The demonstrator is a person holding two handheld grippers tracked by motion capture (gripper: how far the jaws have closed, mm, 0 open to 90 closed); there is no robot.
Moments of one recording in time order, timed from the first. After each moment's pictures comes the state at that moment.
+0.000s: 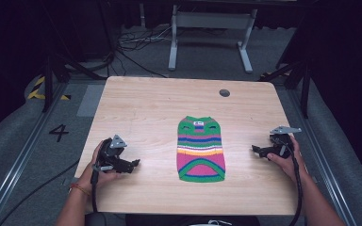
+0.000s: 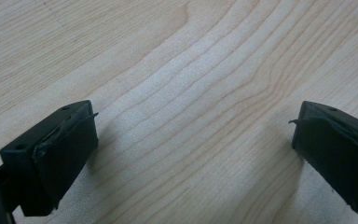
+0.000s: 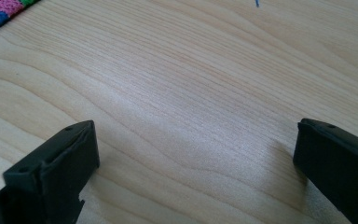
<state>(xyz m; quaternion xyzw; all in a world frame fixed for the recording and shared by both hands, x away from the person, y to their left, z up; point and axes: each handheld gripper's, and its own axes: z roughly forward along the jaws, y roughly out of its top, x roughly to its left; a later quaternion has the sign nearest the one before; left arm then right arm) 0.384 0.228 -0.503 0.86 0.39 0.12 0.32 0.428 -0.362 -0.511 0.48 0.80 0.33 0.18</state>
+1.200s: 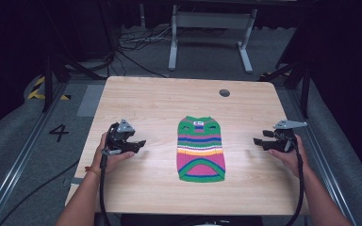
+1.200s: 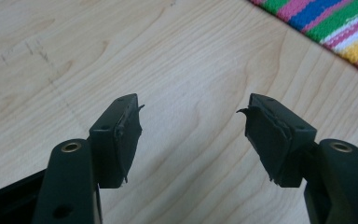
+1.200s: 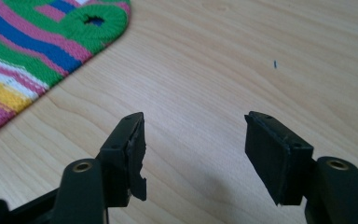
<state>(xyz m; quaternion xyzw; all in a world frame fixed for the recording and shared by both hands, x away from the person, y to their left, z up) 0.427 0.201 -0.474 0.85 0.37 0.14 0.35 0.430 -0.357 -0.473 0.42 0.81 0.37 0.17</state>
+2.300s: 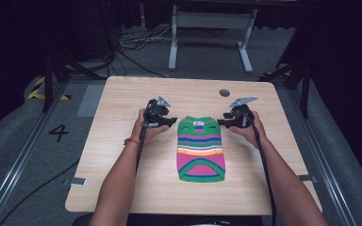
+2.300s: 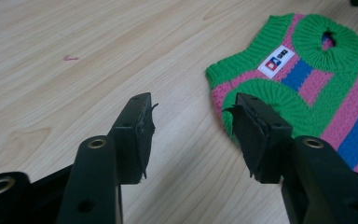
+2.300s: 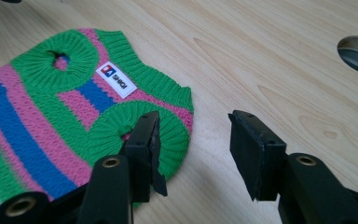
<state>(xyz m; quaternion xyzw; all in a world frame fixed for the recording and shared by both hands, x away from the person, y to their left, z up) 0.524 0.091 -0.473 0.85 0.35 0.12 0.37 0.523 -0.235 -0.474 0.36 0.85 0.36 0.13</state>
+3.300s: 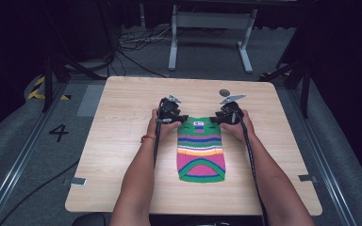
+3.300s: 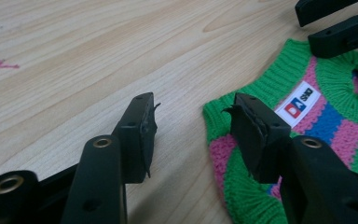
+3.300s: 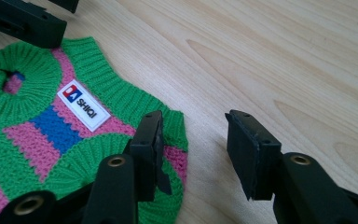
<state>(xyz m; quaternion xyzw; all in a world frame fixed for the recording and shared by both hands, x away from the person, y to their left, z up) 0.551 0.056 -0.501 0.84 0.38 0.09 0.38 0.550 -0.214 -0.497 0.38 0.85 0.35 0.12</state>
